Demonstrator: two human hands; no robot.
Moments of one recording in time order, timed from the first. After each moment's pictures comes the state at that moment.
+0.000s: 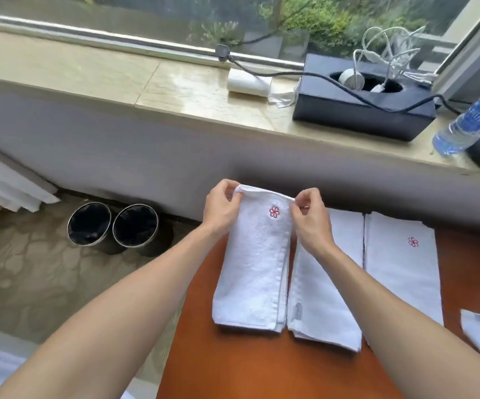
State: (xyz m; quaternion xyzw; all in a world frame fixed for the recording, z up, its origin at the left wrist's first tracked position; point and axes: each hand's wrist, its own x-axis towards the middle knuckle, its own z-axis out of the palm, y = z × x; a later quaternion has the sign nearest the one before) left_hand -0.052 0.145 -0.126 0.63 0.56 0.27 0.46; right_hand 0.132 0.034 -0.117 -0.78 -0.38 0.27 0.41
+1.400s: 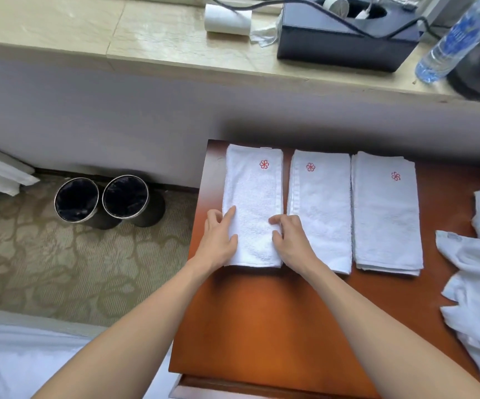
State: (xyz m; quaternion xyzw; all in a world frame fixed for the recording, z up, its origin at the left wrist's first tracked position) left_hand -0.129 0.021 -0.192 0.77 0.49 -0.02 0.42; right_hand 0.061 -0.082 -0.198 -0.79 -0.40 0.40 0.25
